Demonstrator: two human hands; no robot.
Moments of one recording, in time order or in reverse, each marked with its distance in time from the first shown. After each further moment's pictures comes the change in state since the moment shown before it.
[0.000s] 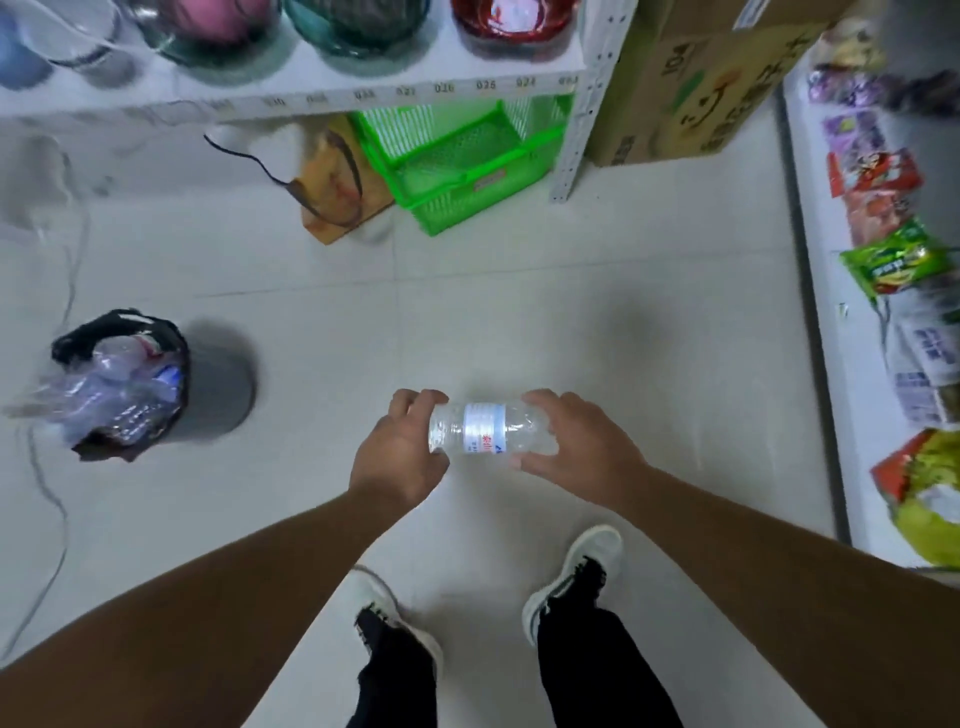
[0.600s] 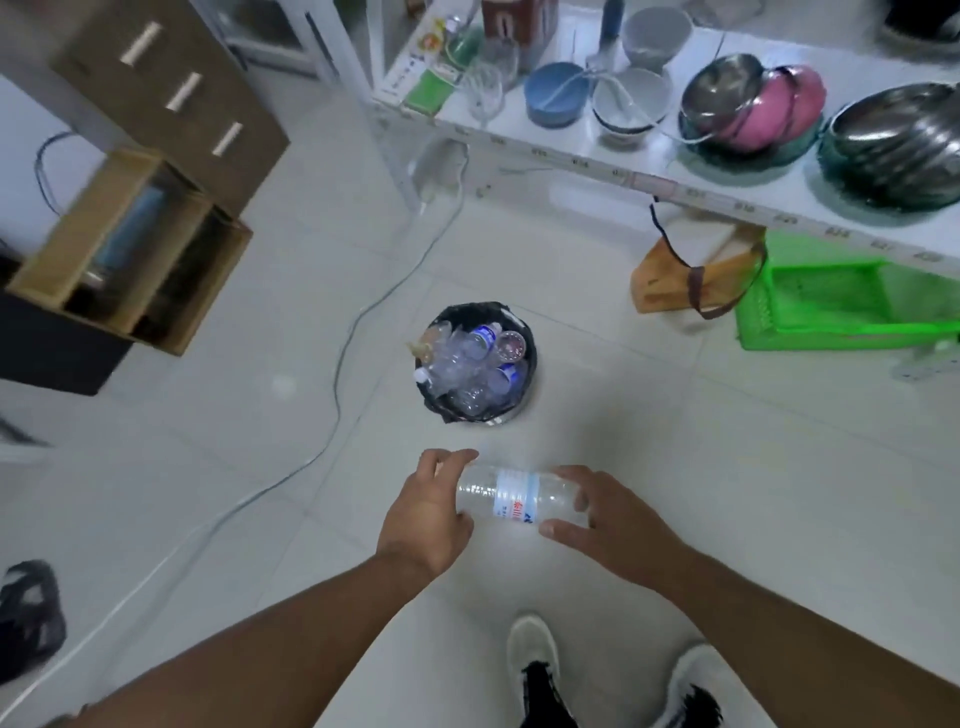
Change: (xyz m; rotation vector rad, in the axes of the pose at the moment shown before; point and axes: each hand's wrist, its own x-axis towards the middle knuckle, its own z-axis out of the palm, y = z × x) left_hand -0.194 -0.373 -0.168 -0.232 0.282 -0.398; right_hand 0.061 -0.388 0.209 -0.011 -0.331 -0.401
